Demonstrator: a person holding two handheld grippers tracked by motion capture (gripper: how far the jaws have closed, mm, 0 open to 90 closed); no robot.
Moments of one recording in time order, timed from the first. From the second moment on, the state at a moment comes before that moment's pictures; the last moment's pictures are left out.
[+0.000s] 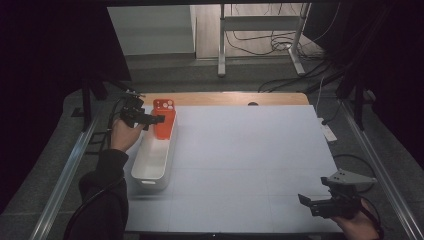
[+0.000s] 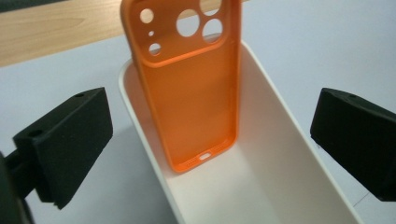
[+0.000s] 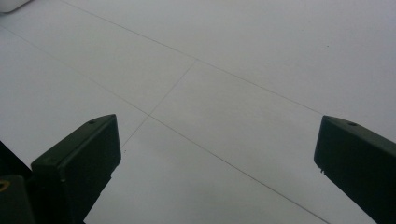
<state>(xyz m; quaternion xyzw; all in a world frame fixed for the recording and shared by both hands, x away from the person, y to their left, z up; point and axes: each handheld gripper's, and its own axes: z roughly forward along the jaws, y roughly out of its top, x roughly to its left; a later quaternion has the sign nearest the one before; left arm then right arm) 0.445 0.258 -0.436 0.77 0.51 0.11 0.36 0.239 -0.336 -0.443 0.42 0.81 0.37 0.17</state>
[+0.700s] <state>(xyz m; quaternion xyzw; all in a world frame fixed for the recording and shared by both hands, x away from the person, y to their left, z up) 0.427 0.238 -0.436 0.79 0.48 0.12 0.36 0.239 -0.335 -0.444 0.42 0.82 0.36 0.17</state>
